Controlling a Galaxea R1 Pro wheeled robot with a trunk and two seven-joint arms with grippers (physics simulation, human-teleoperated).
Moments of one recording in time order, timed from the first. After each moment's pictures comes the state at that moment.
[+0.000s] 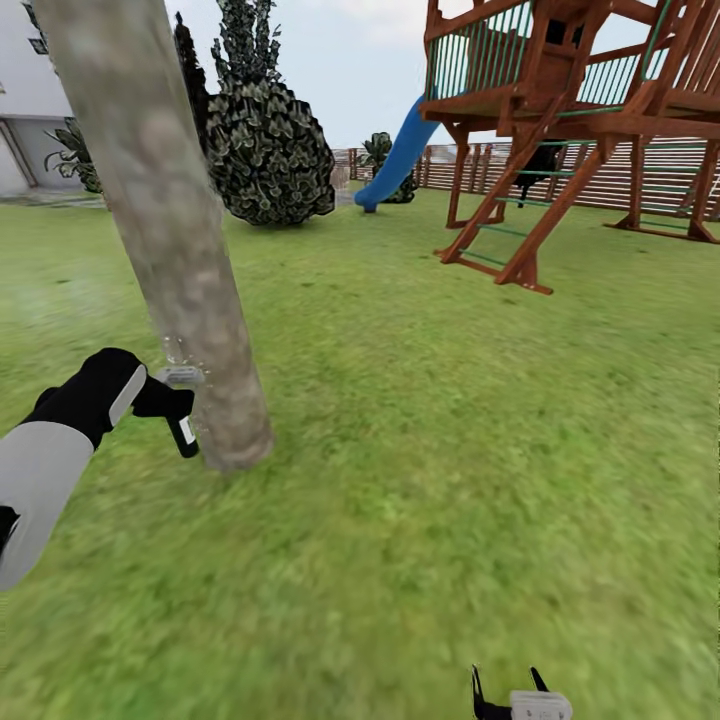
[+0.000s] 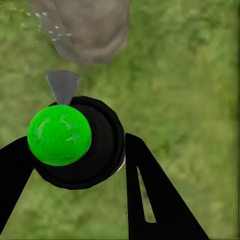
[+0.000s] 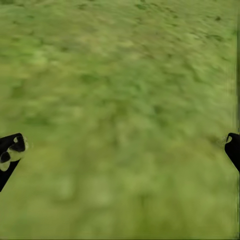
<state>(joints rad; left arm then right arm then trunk) -1.28 0.34 -0.23 -0.54 0.16 1.02 -0.24 -0.33 0.02 0.09 -0.02 0.16 -0.99 -0.35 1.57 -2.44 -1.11</state>
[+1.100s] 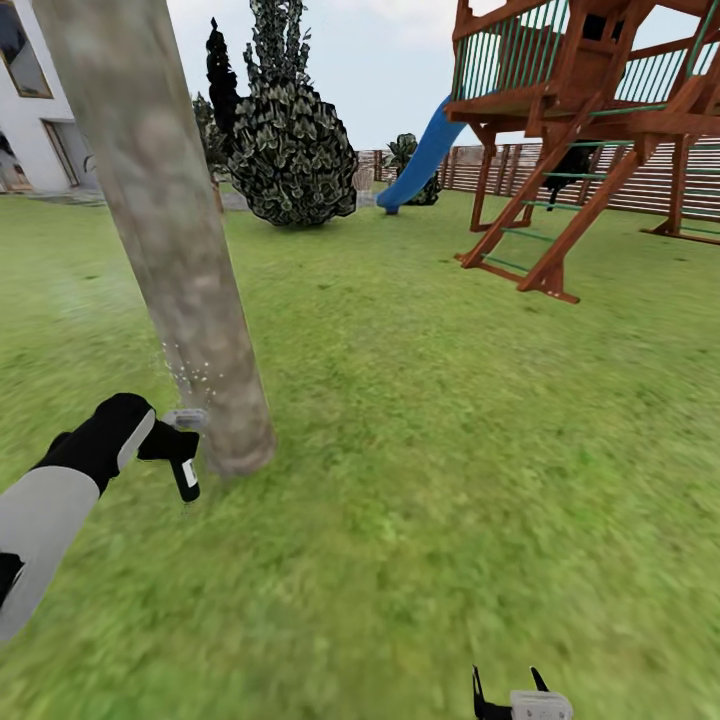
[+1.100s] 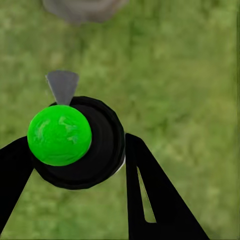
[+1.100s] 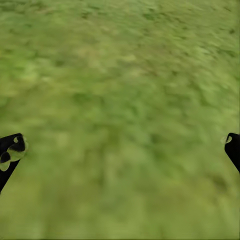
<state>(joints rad) -1.13 0.33 -0.23 -0.57 0.16 1.01 -0.24 -0.33 0.02 0.09 -0.02 0.16 -0.99 -0.35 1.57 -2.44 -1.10</state>
